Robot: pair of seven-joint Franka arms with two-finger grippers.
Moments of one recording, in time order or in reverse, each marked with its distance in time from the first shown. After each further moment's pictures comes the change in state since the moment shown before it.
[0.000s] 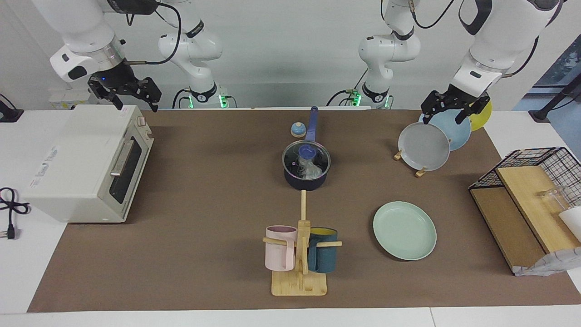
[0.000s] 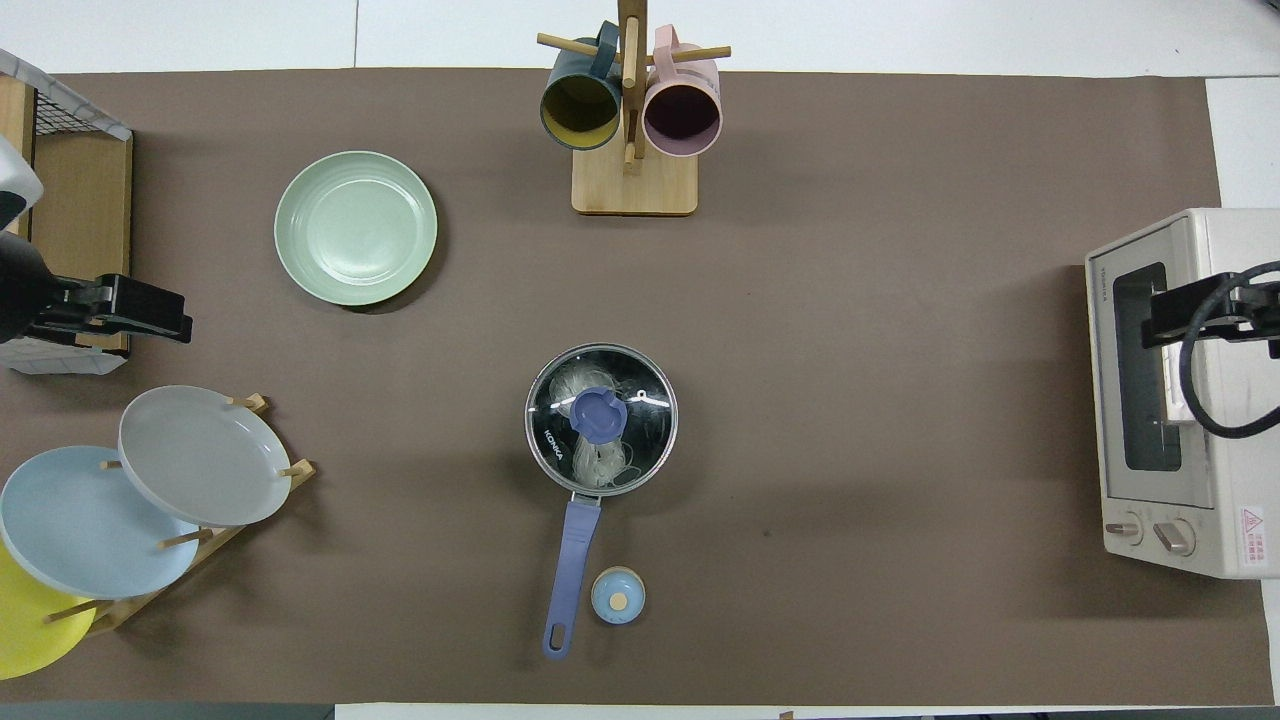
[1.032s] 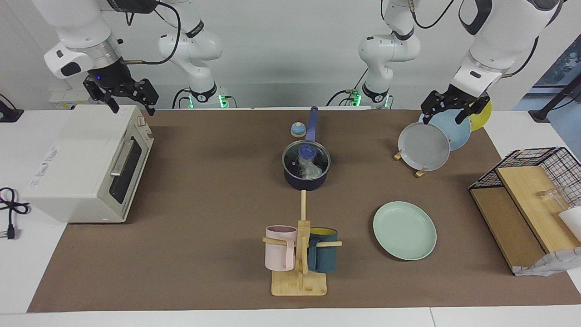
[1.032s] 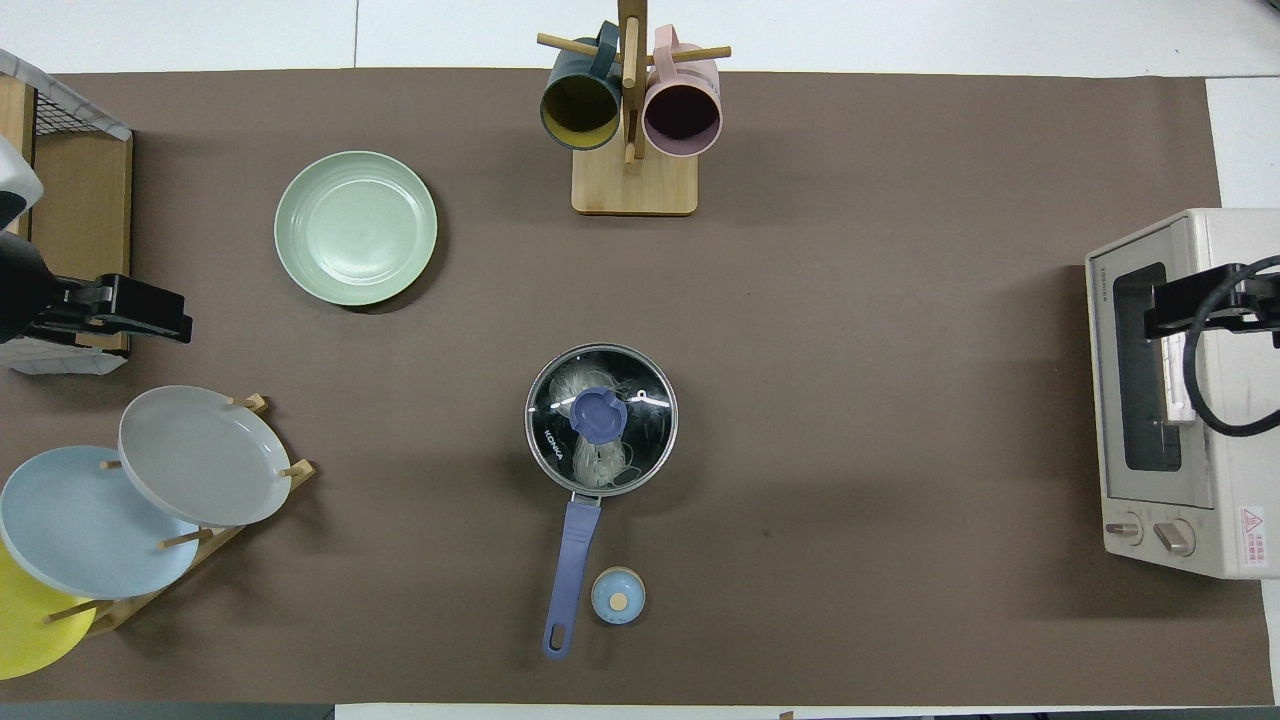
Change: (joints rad) left arm 0.000 0.000 0.000 0.000 0.000 0.000 0.000; right arm -0.005 0.009 -0.002 0.017 -0.002 0.063 0.036
